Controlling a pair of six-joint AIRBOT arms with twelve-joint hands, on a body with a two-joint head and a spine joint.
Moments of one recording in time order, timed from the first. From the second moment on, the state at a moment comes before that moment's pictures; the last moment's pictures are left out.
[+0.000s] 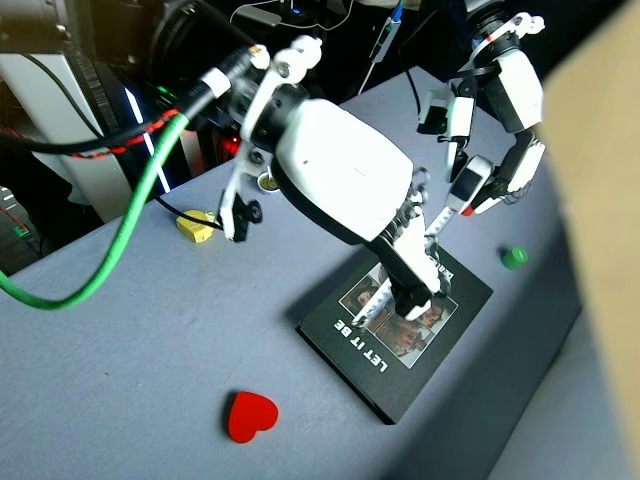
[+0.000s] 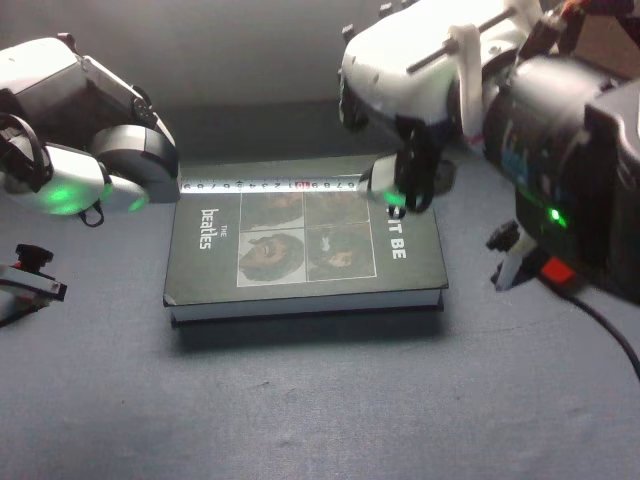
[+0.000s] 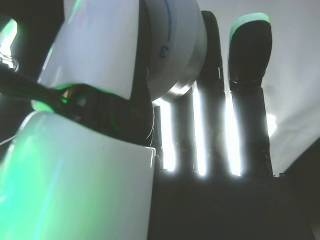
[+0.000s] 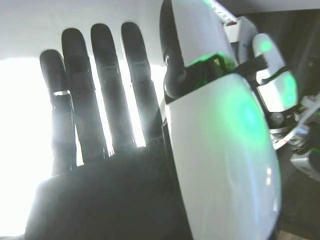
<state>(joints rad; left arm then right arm) 0.47 -0.72 0.88 -1.19 -0.41 1.55 -0.03 -1.26 0.79 -1.50 -0.90 0.40</state>
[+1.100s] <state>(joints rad) 0.47 -0.72 0.86 -1.28 -0.48 1.41 -0.05 -1.40 1.02 -1.59 -0.80 0.49</state>
